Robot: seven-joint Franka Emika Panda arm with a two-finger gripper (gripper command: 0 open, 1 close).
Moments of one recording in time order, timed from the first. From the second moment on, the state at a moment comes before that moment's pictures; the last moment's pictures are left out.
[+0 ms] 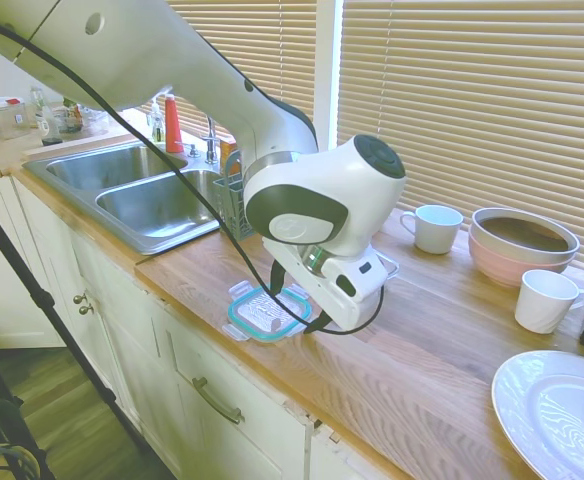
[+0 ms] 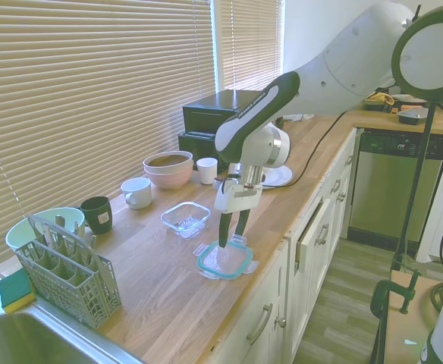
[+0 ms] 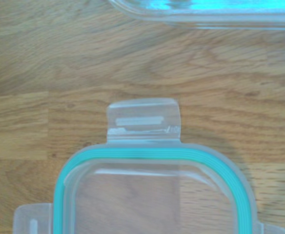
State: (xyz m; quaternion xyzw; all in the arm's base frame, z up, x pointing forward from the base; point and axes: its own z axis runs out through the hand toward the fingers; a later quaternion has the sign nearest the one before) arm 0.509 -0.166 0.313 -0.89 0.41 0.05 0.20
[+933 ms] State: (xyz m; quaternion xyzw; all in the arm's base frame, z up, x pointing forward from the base) arm 0.501 -0.181 0.303 -0.89 0.42 0.06 0.19
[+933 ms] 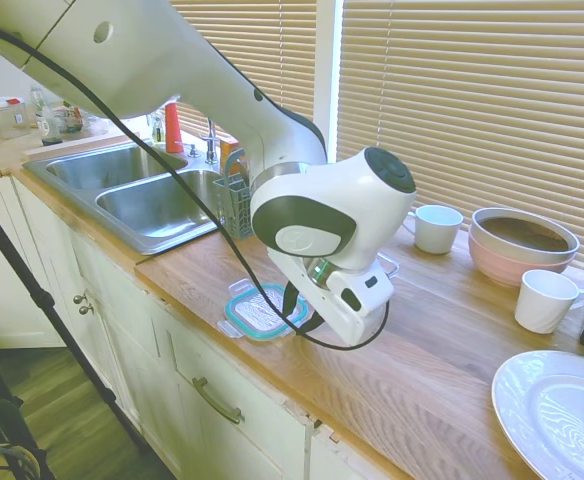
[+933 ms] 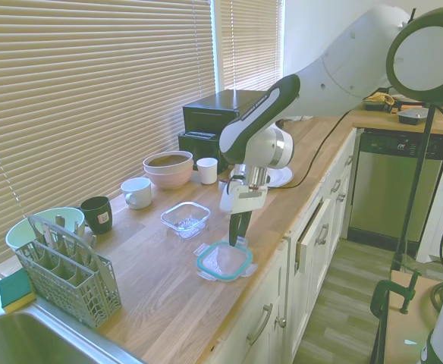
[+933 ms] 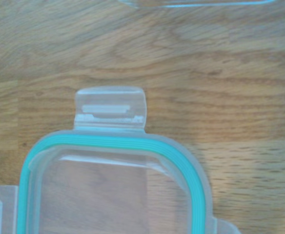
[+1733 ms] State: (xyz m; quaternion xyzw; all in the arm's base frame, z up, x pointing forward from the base) arm 0.497 -0.187 0.314 -0.89 0.42 0.06 0.18
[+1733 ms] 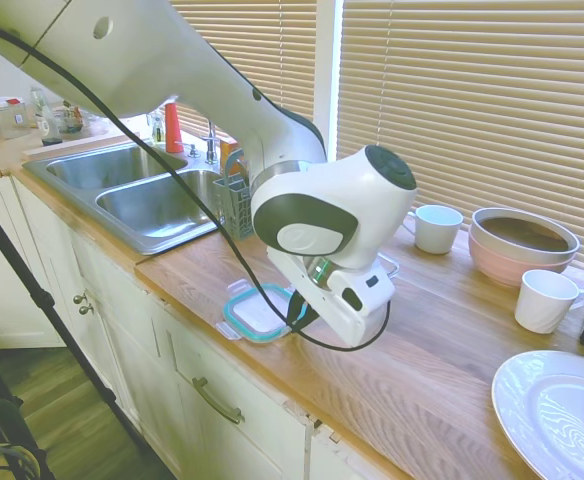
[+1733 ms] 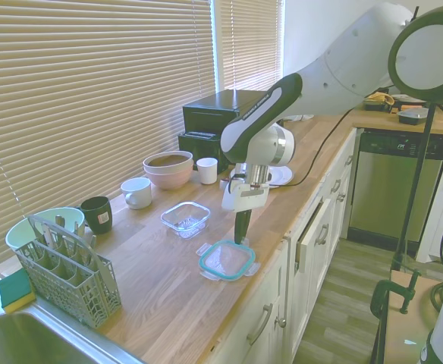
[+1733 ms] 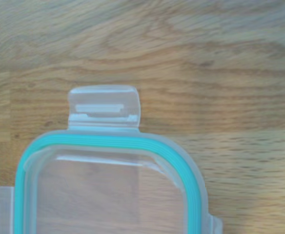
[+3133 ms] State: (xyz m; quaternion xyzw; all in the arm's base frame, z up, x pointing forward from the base) arm 0.445 -0.220 0.467 -0.87 0.47 -0.02 0.14
